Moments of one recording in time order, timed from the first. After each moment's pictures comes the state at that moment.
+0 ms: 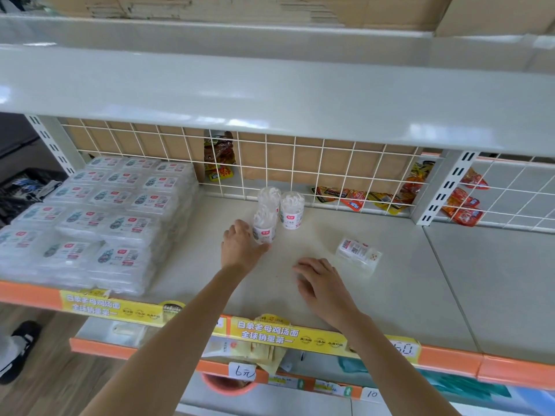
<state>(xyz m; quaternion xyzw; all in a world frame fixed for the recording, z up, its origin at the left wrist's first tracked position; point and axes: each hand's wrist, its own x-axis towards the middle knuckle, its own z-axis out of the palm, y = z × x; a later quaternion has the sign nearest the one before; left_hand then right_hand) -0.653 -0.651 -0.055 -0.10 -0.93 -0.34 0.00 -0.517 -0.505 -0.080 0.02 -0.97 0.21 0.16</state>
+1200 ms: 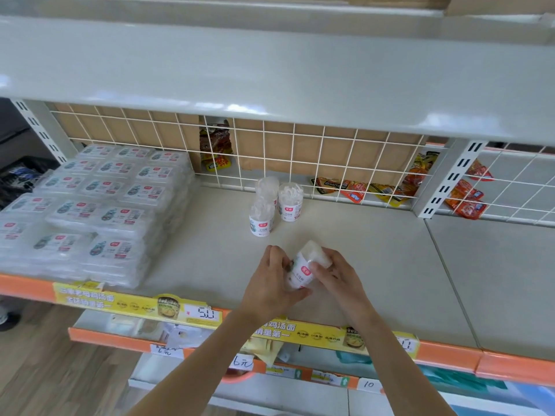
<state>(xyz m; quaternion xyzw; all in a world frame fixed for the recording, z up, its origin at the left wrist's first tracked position) -0.562 -0.638 -0.066 -0.27 -0.86 -0.43 -0.05 -0.496 -0.497 -0.058 -0.17 -0.74 0.65 0.10</state>
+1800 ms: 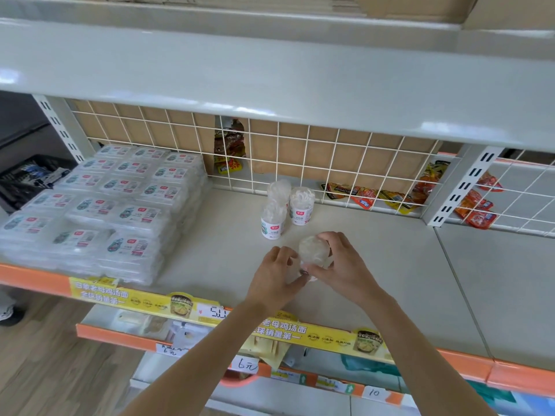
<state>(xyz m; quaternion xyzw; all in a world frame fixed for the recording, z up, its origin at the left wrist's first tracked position) -0.577 -0.649 -0.063 -0.29 -0.87 -0.40 -0.02 -0.525 -0.496 -0.031 -0.07 -0.93 0.34 0.11</state>
